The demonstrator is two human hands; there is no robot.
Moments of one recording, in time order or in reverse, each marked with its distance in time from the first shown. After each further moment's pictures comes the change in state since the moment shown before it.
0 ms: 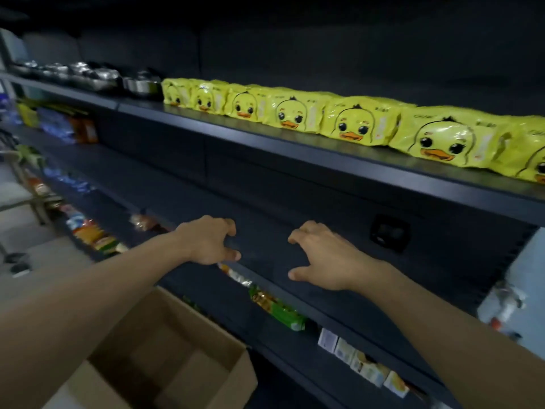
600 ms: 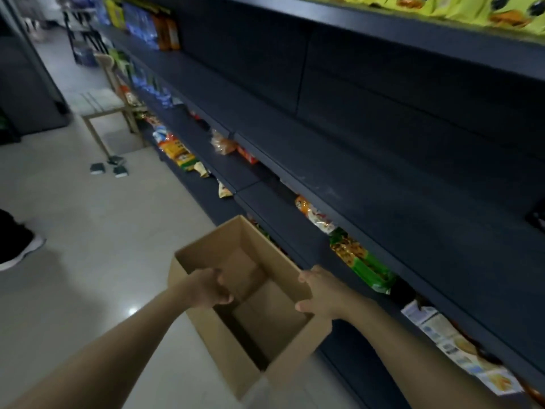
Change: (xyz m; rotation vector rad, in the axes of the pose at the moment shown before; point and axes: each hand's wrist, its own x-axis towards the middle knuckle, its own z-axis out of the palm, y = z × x) left_hand -0.052 -0.225 0.207 -0.386 -0.353 -0.450; right_hand 0.129 -0.129 0.221 0.256 -0.560 -0.004
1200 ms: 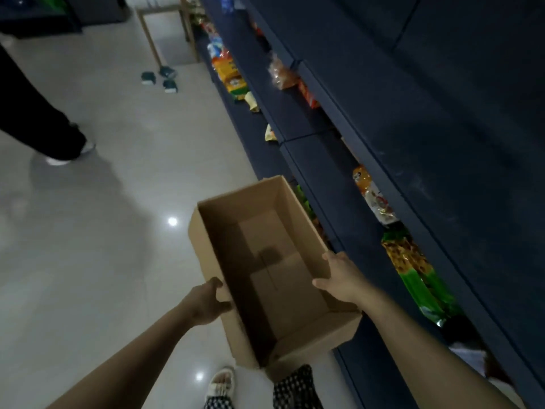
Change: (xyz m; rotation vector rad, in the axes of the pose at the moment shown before) left_hand 0.086 -0.060 0.088 -0.453 -0.105 -0.362; right_hand 0.184 0.036 0.027 0.057 -0.166 0.063
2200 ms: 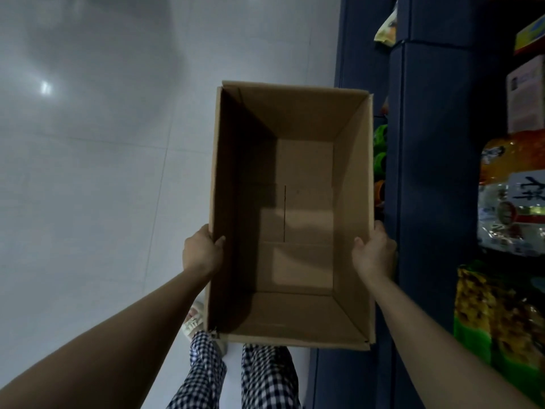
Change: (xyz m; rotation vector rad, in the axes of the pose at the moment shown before) left_hand 0.134 -0.003 0.139 -0.513 0.527 -0.536; right_hand 0.197 0.081 0.067 0.010 0.299 -0.011
